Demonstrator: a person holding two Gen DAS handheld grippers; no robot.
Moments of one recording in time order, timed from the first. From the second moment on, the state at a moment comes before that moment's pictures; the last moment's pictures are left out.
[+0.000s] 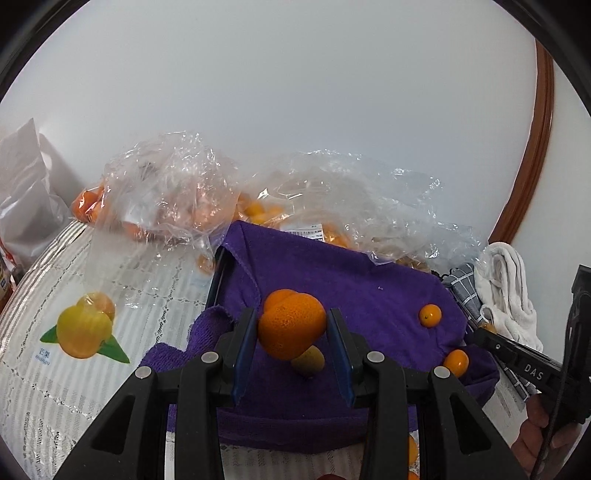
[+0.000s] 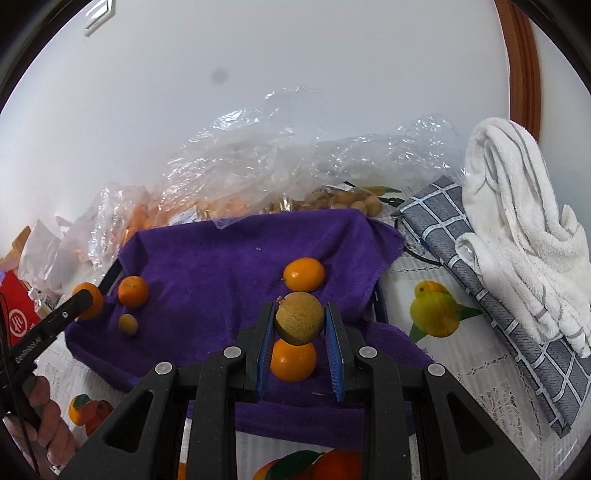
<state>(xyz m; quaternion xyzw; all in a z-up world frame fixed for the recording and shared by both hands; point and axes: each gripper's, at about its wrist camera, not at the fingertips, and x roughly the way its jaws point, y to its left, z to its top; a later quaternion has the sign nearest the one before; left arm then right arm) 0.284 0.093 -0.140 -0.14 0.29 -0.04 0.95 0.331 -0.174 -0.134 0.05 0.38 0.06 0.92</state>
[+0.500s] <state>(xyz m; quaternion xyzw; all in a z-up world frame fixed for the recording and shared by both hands) 0.284 0.115 -0.136 -0.16 0.28 -0.02 0.95 0.327 -0.181 -0.131 0.04 0.35 0.04 0.93</state>
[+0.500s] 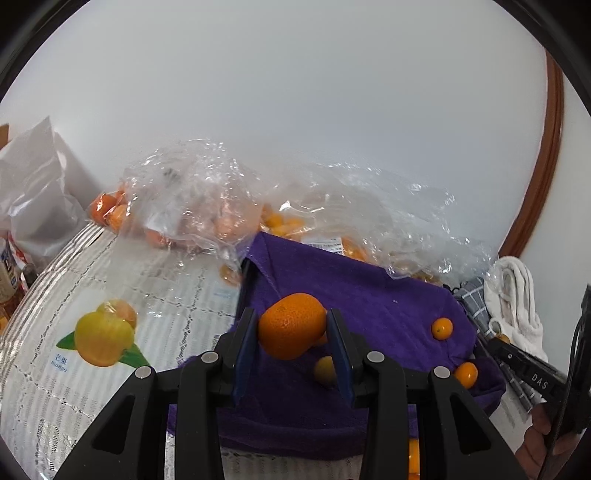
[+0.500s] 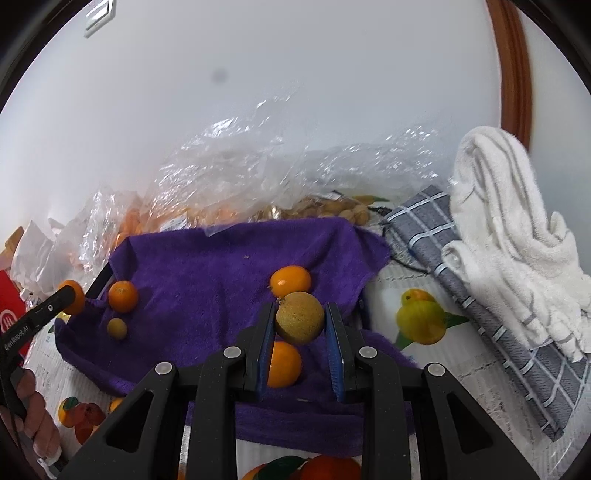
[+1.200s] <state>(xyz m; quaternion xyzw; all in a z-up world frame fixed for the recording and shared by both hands) 0.289 0.092 -0.151 -0.14 0.32 -0.02 0.94 0.340 -0.191 -0.154 0.05 0.39 0.03 0.92</state>
